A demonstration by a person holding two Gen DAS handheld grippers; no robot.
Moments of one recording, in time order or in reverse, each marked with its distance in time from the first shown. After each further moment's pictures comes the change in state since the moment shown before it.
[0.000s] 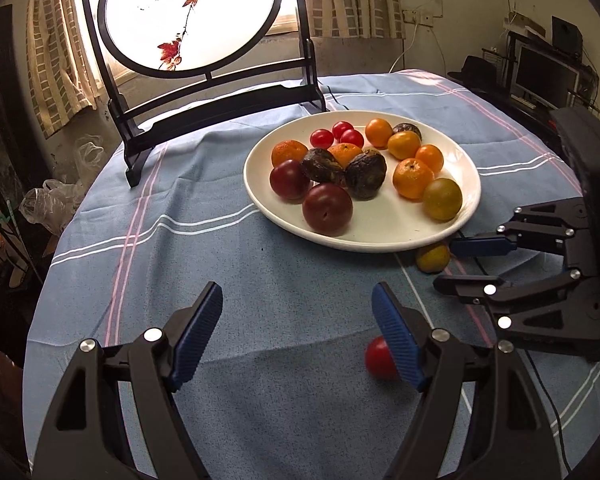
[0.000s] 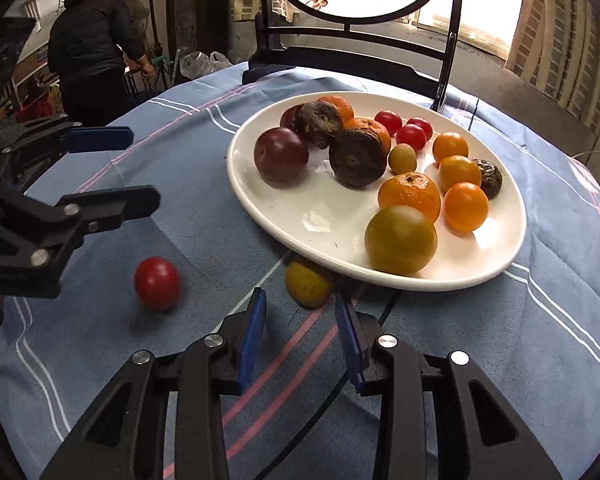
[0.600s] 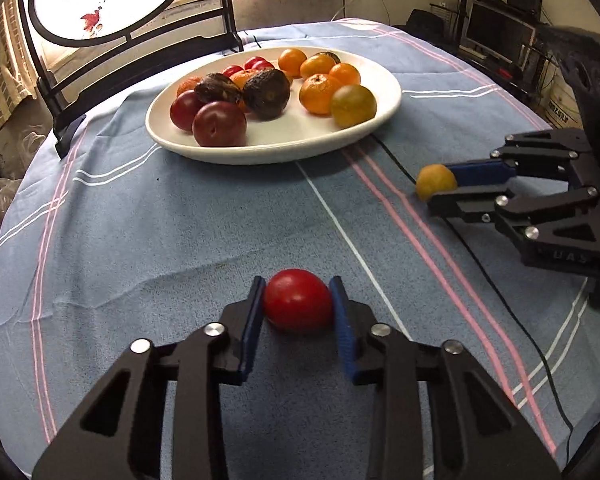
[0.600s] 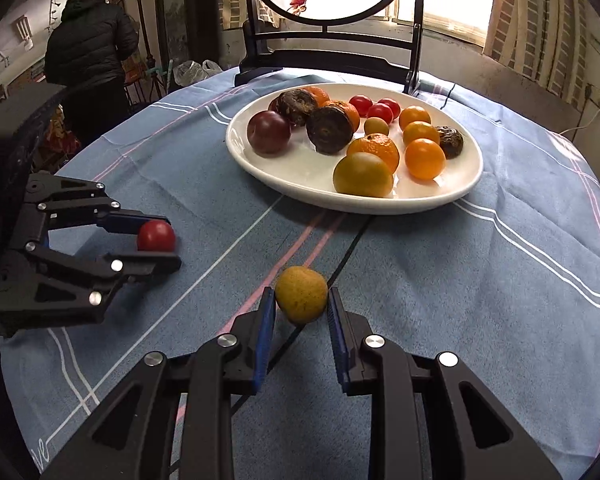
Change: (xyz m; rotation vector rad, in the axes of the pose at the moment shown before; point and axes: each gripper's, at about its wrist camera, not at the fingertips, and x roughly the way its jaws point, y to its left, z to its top) left arm 0.016 -0.046 -0.037 0.093 0.136 -0.170; right arm -0.045 -0.010 -0.047 0.051 -0.022 0.013
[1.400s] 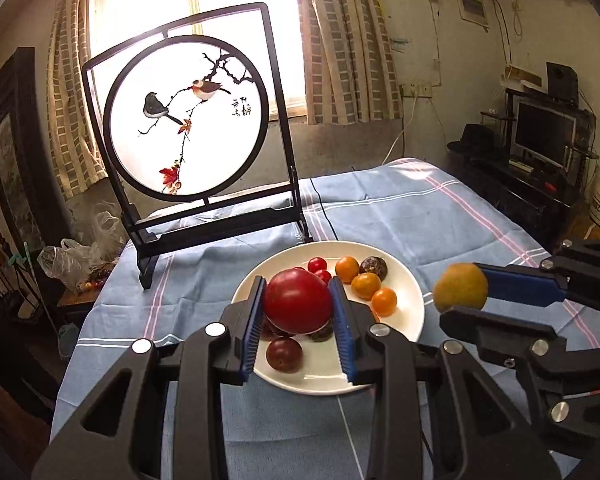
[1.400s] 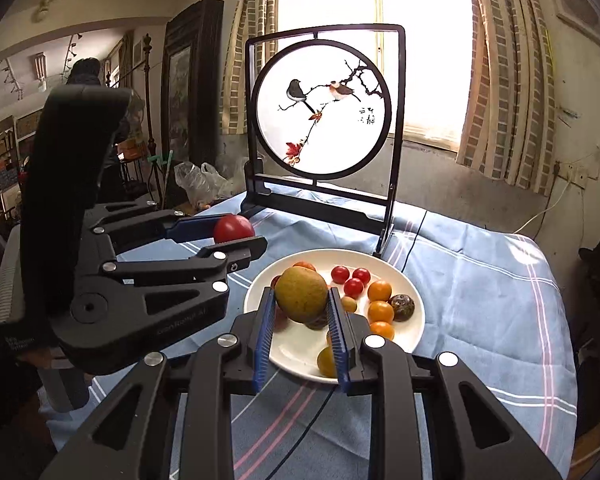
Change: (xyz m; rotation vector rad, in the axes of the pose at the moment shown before) left arm -0.105 -0.010 0.125 -0.102 -0.381 0.249; right arm -0.114 0.007 0.098 -0.010 -0.346 -0.063
